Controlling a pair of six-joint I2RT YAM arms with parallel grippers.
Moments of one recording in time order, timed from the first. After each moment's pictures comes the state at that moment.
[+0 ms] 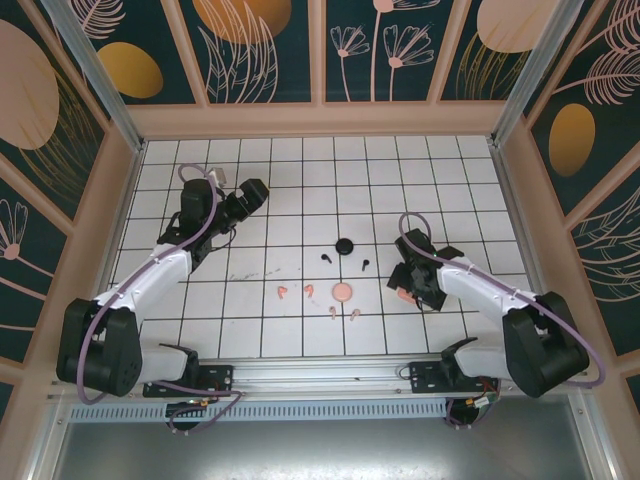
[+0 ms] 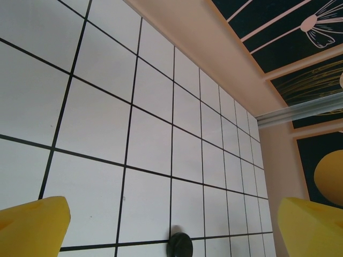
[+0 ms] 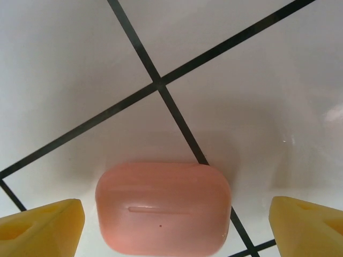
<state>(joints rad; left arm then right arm) -0.25 1.32 0.79 0.09 0.29 -0.89 0.47 1.28 0.63 -0.73 0.11 0.89</state>
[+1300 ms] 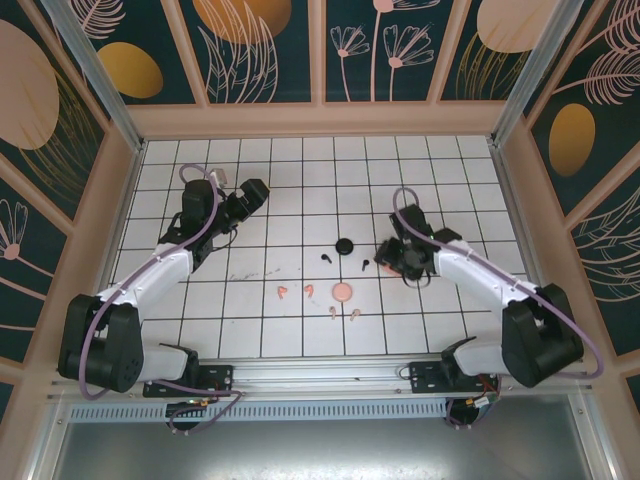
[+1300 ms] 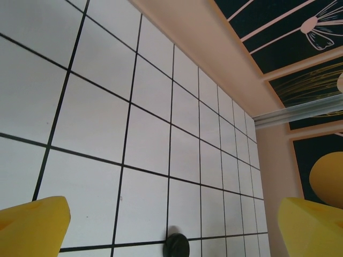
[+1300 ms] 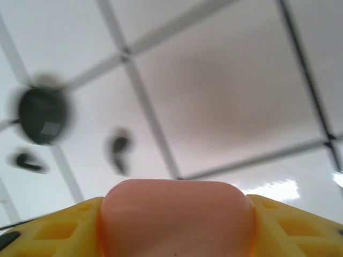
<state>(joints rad) -0.25 1.34 0.77 0.14 0.30 -0.91 0.48 1.36 0.87 -0.63 -0.04 0.85</state>
